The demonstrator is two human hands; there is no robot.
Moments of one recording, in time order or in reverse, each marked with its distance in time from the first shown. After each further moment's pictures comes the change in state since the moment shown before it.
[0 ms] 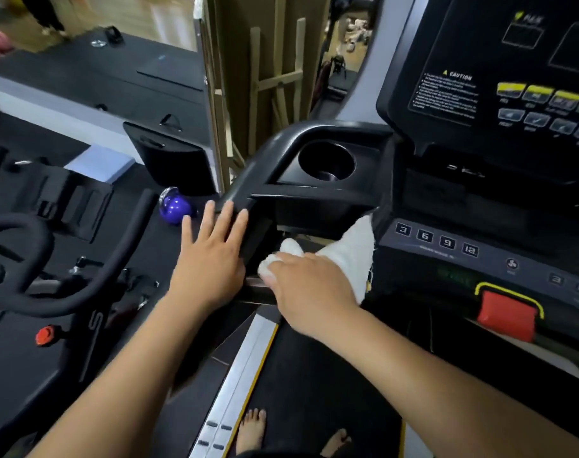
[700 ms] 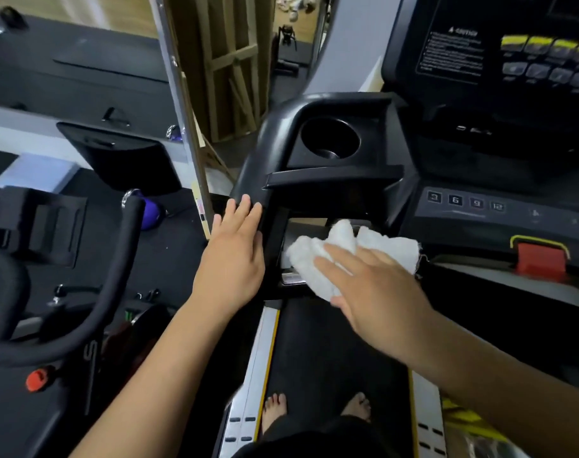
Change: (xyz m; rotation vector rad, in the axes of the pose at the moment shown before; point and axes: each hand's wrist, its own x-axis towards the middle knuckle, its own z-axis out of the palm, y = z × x) left_hand 0.013 -0.035 0.004 -0.572 0.032 0.134; right_hand -0.029 -0.022 0.009 -0.083 0.003 0.227
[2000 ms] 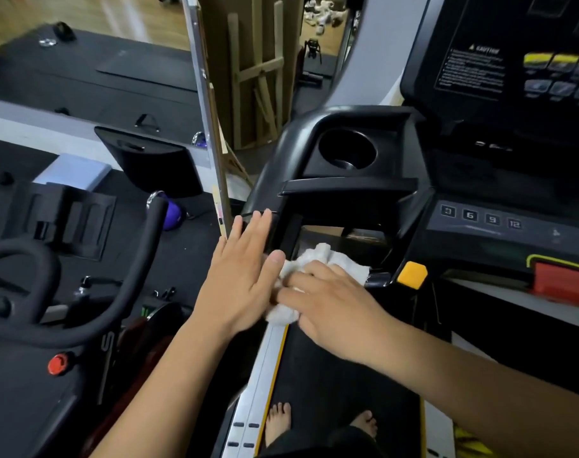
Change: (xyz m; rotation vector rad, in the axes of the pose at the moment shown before) left_hand -0.032 -0.003 -0.009 -0.103 -0.073 -0.018; right_hand 0.024 -0.031 -0.002 0.205 -0.010 -0.333
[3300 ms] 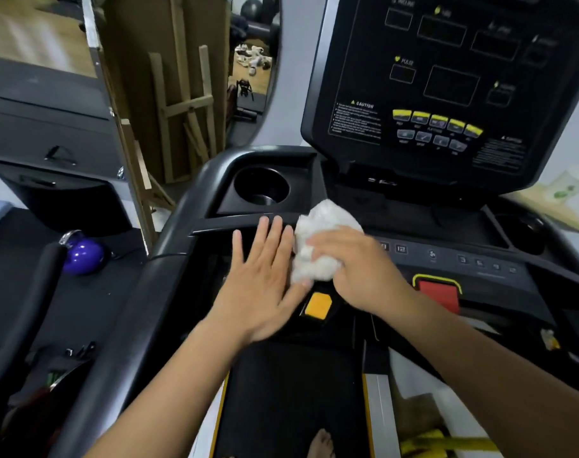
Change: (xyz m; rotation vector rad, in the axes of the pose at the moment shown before) left_hand 0.067 0.102 0.069 0.391 -0.162 0.322; right_hand -0.054 0.128 -0.065 0.107 0.426 0.272
